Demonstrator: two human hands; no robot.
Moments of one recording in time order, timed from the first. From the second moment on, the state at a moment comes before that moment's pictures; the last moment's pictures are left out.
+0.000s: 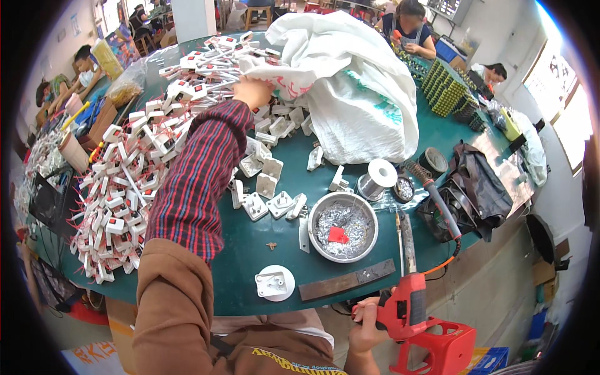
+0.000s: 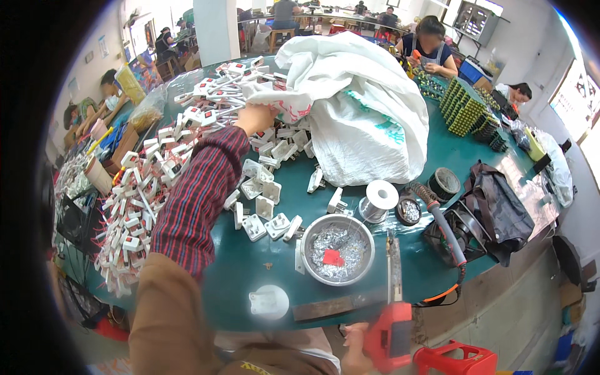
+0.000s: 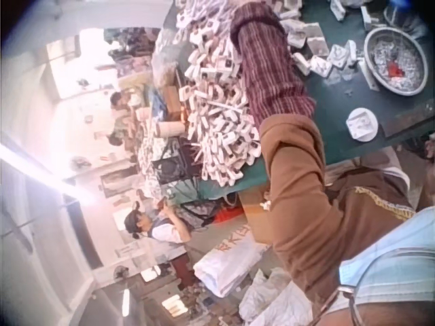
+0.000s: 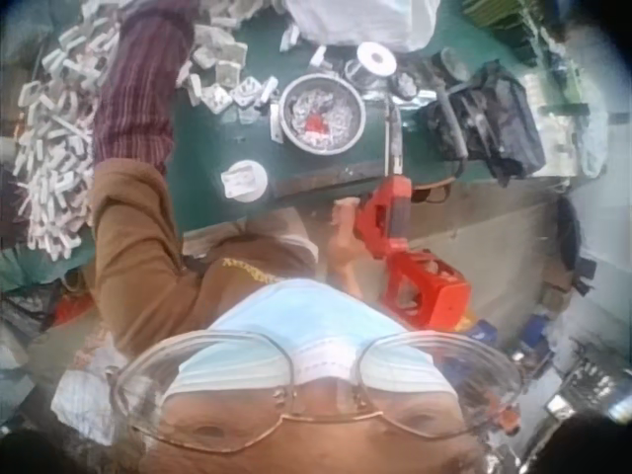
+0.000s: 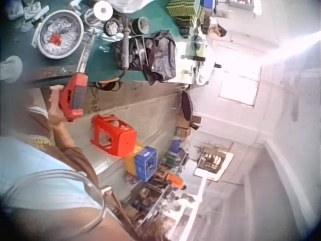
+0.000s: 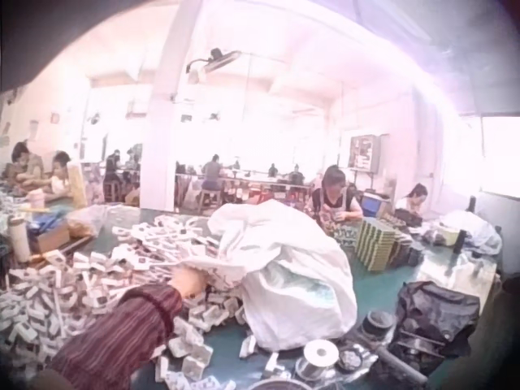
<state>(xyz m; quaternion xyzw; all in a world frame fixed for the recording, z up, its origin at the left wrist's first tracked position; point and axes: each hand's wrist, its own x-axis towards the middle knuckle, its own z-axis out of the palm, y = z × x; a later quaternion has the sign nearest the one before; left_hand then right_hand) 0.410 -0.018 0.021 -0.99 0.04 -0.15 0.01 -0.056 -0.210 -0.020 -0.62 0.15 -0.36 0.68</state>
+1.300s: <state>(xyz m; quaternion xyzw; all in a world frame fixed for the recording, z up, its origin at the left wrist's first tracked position) 0.409 -0.053 0.169 -0.94 0.25 -0.20 -0.14 -0.080 -0.237 -0.018 -0.67 0.07 -0.39 0.63</state>
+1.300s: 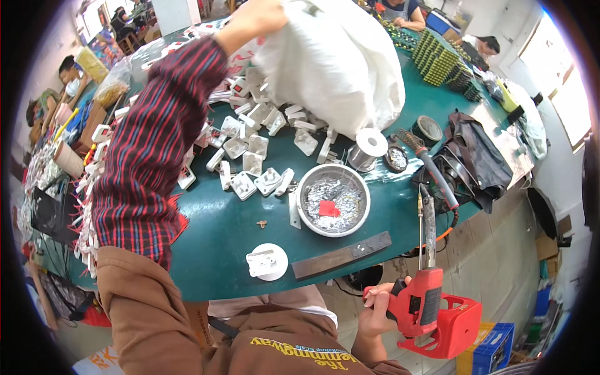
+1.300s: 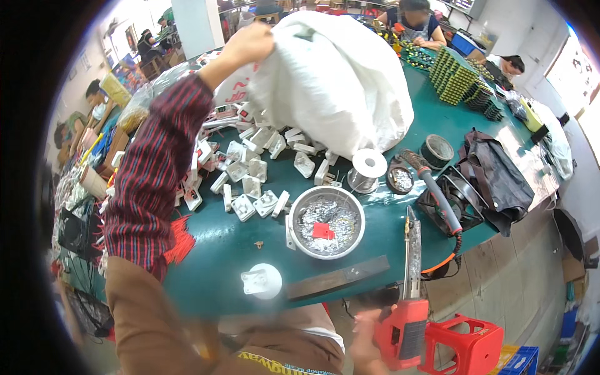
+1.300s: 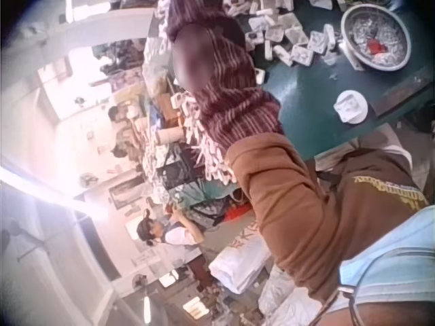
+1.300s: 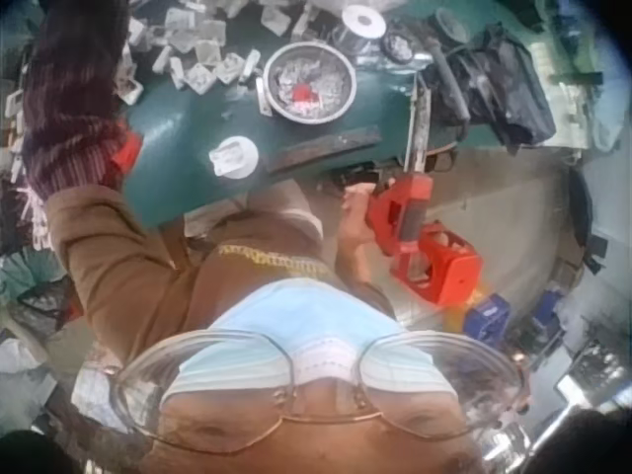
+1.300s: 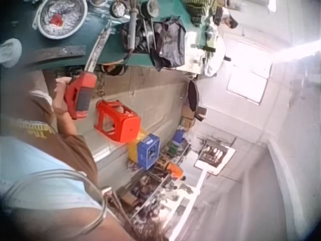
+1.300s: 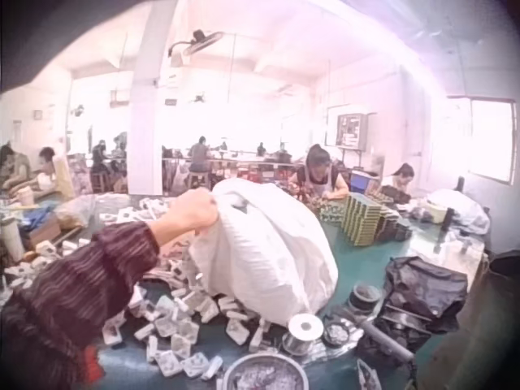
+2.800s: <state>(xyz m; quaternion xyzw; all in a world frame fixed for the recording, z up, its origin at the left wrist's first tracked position) 0.286 -0.094 0.111 -0.97 0.25 -0.08 0.00 -0.090 -0.225 -0.030 -0.62 0.10 -0.39 0.67</state>
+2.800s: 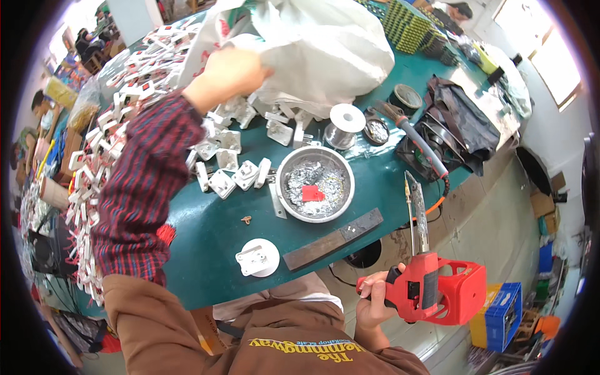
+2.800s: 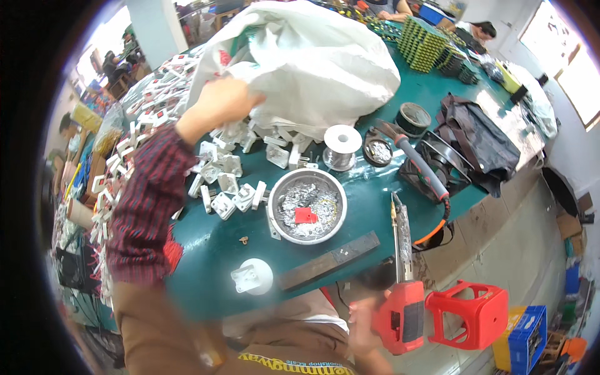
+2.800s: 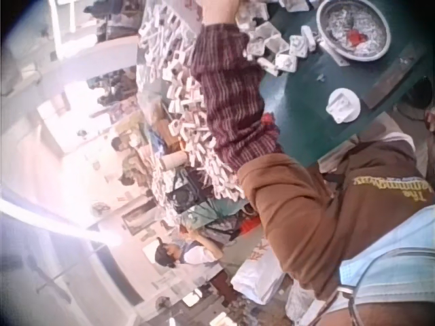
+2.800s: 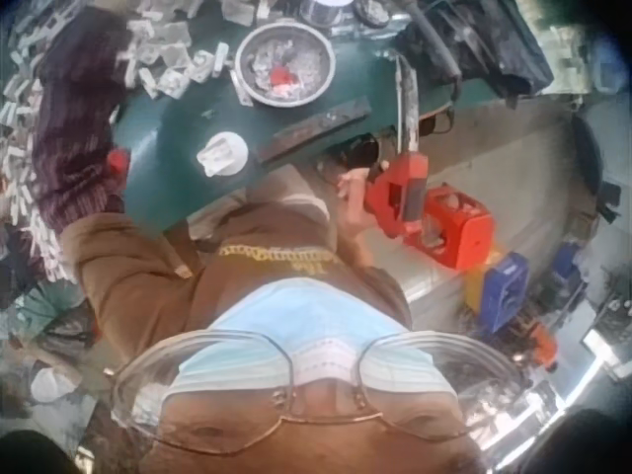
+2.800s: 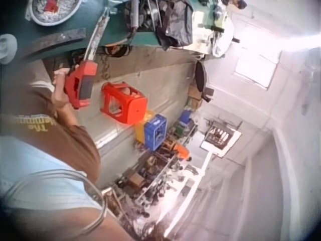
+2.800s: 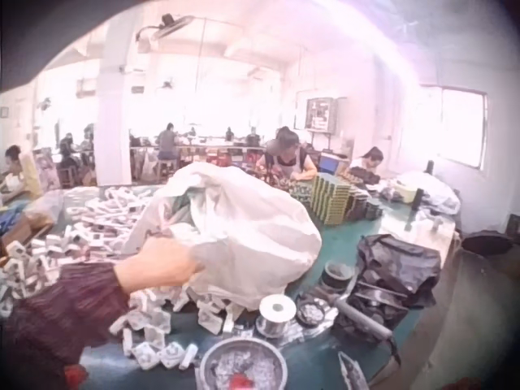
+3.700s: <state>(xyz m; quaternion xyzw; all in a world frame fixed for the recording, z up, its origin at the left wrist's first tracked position) 0.352 -0.133 0.008 -0.88 0.44 -0.15 -0.04 -0.089 -0.205 -0.035 -0.67 0.09 -0.32 0.66</state>
